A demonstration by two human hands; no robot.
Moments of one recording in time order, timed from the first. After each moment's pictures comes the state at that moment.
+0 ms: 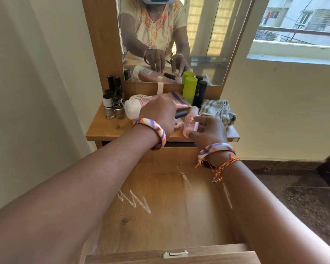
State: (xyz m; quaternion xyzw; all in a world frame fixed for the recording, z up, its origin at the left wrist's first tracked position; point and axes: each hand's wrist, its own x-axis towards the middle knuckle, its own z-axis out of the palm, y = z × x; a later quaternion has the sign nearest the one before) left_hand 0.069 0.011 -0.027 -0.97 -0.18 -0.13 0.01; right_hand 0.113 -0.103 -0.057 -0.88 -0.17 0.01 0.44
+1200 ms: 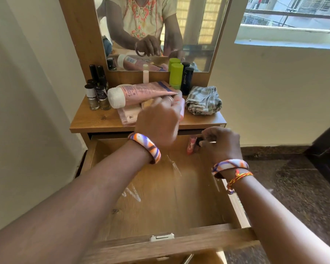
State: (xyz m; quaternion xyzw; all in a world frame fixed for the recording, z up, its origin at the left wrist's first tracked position) left_hand 0.048 -0.024 -0.053 -0.96 -0.03 -0.27 0.02; right_hand 0.117 -0.170 -0.097 -0.93 -0.17 -0.05 0.33
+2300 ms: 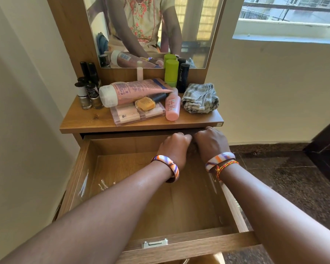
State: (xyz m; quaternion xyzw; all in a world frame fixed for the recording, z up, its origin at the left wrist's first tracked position) left_hand 0.075 -0.064 -0.120 -0.98 -0.06 -0.11 -0.18; right_hand 0.131 -0.157 -0.110 -0.95 -0.30 -0.08 0.01
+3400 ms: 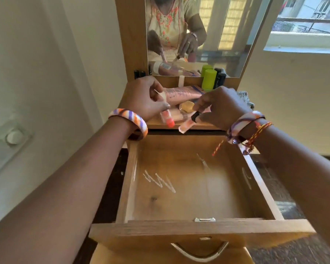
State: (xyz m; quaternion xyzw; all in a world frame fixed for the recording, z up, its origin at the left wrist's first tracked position) left_hand -0.021 0.061 -0.002 -0.90 -0.17 -0.26 -0.29; right_hand 0.077 -0.096 0.003 -0.90 -0.39 -0.01 0.20
